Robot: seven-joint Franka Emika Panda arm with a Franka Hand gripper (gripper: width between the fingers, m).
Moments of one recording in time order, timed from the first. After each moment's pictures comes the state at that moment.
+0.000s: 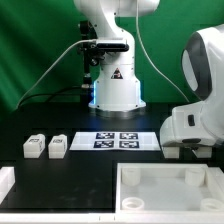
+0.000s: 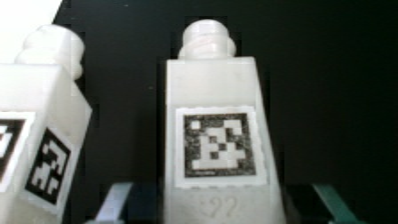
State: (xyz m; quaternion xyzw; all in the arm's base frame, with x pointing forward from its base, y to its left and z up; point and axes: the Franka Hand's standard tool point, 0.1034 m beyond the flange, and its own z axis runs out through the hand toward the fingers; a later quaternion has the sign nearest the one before) arm 0.387 0.177 0.009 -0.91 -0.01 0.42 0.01
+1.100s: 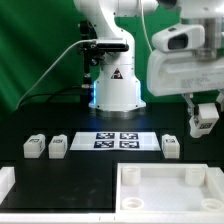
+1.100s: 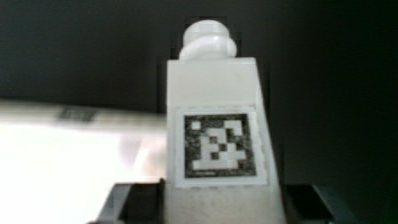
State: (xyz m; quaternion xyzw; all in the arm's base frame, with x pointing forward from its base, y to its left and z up) arm 0.505 0.121 0.138 -1.00 -0.07 -0.04 0.05
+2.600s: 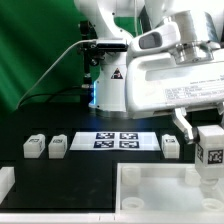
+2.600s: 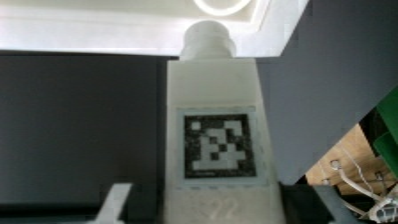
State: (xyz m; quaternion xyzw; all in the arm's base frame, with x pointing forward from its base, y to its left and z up) arm 0.632 0.105 0.125 -0.95 -0.05 -0.30 0.06
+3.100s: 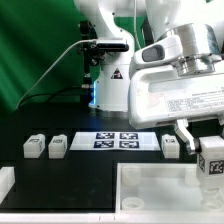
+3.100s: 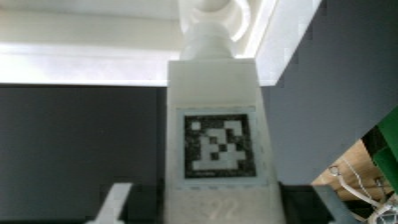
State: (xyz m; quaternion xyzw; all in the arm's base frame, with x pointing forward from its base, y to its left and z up) arm 0.624 0.110 0.104 -0.95 -0.05 -0.29 0.06
